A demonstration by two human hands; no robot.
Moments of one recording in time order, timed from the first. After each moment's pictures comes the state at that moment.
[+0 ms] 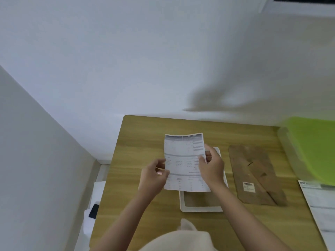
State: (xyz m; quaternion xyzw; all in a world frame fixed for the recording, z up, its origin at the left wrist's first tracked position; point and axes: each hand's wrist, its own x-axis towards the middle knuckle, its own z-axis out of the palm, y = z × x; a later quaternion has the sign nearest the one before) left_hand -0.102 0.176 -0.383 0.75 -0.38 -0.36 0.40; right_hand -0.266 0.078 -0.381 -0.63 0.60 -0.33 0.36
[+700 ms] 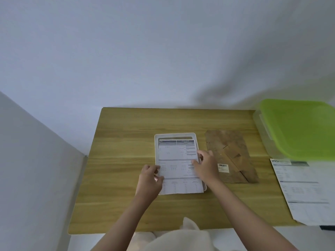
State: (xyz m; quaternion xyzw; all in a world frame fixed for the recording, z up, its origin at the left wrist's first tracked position) left_hand -0.189 0.192 -0.419 0.78 -0.45 -0.33 0.30; right_hand -0.368 0.077 -0.423 -0.68 0.64 -0.16 0.32
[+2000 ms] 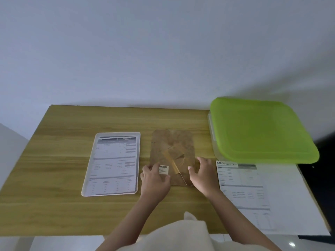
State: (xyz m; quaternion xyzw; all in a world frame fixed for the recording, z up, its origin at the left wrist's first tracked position) left_hand -0.419 0.103 -0.404 0.83 -0.40 -0.34 0.21; right_hand -0.567 0.024 -0.416 -0.68 0.66 -0.11 0.31
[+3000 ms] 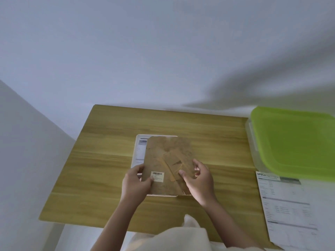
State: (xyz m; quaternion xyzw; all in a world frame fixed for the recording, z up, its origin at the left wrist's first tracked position) left_hand -0.264 0.175 -0.364 0.82 -0.26 -0.33 0.38; right_hand -0.434 0.084 -0.392 -0.60 0.60 -0.24 0.47
